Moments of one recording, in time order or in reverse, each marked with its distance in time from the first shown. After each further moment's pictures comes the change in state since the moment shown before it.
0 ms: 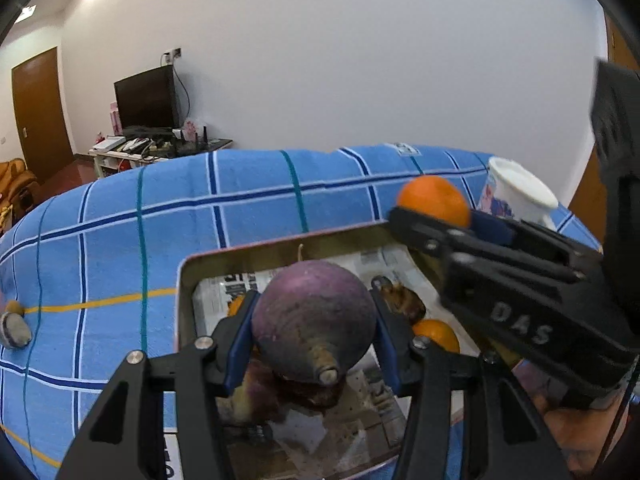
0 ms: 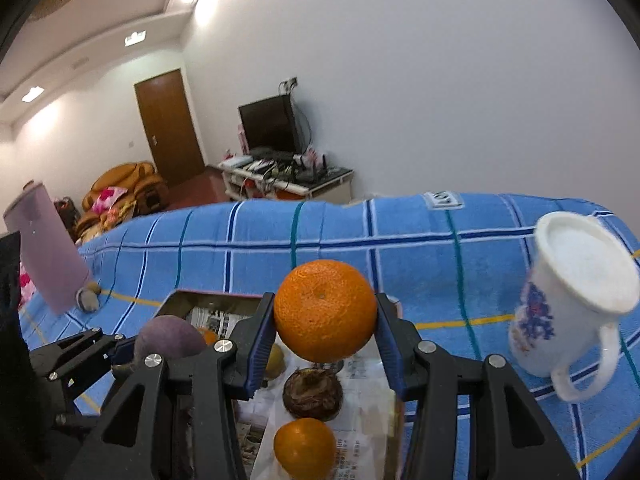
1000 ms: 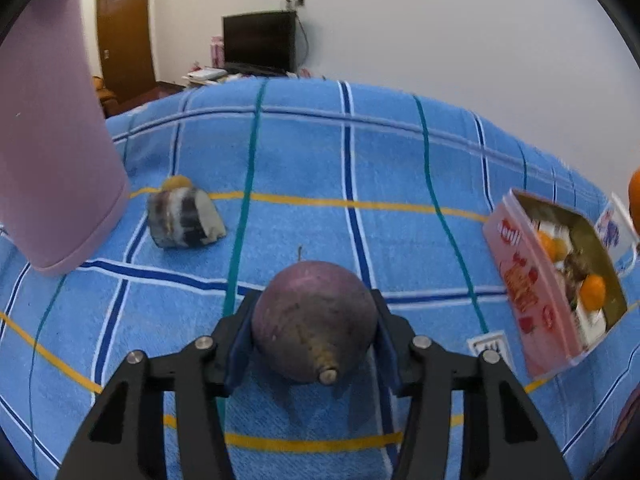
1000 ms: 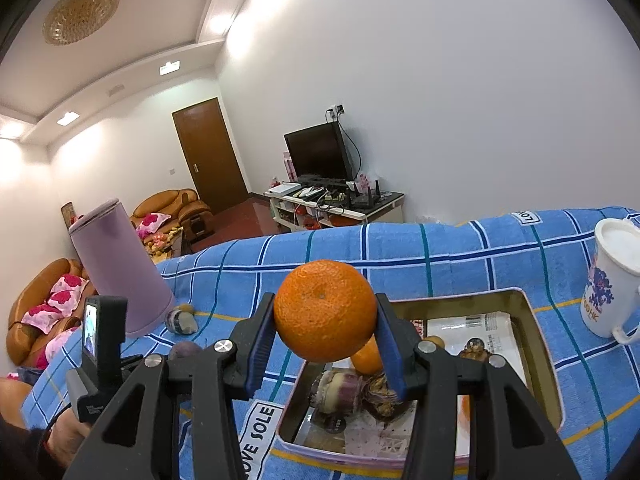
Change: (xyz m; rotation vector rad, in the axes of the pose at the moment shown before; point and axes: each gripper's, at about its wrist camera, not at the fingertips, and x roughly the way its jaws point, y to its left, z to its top) left arm -0.044 0.196 -0.072 -0.276 0.095 0.227; right arm -0.050 0.110 -0.007 0.032 -0.124 0.149
